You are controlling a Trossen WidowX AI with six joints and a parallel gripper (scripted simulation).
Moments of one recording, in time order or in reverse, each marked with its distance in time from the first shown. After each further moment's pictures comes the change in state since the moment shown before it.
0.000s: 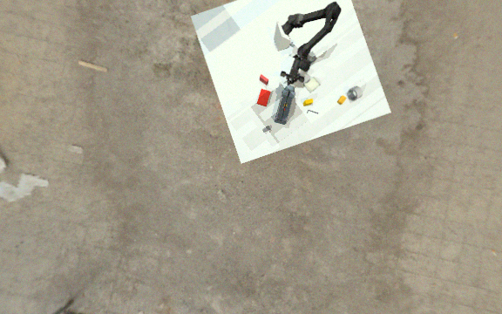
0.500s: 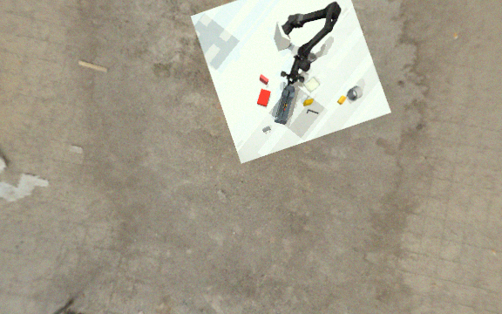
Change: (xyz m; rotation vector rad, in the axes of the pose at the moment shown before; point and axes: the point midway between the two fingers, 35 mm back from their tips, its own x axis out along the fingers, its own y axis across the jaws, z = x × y) arm 0.000 0.002 0.000 0.000 0.001 -0.001
